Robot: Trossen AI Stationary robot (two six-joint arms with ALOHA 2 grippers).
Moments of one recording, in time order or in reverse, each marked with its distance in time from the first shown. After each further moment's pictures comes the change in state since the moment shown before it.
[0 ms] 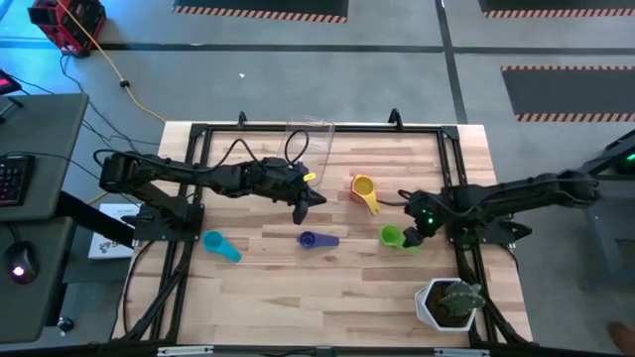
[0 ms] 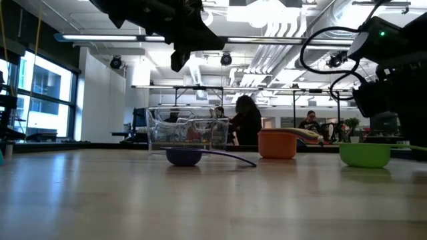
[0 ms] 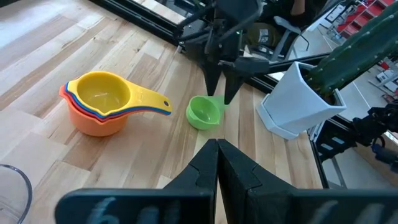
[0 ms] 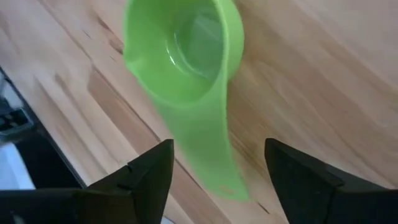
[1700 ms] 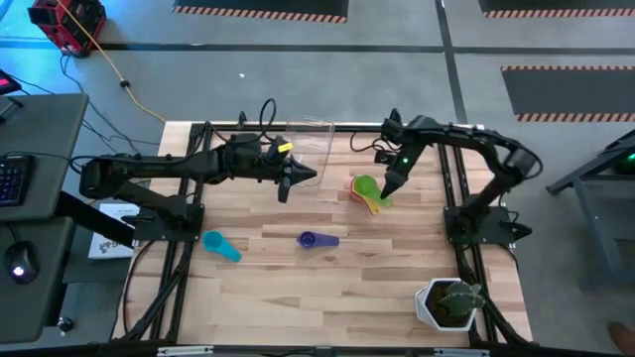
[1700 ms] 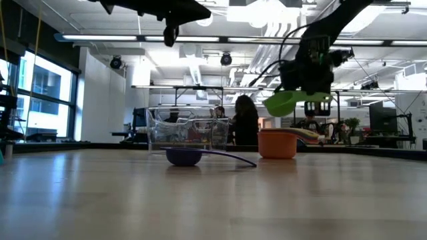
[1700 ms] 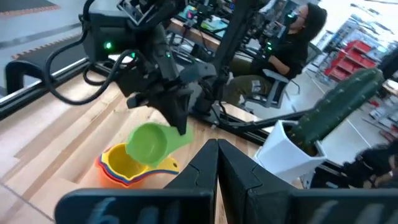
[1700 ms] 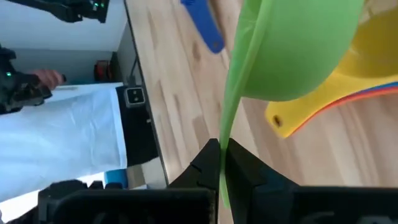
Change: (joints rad) left arm 0.118 -0.194 0.000 0.009 0.031 0.050; right arm -0.693 0.755 0.764 -0.605 -0.555 -1.228
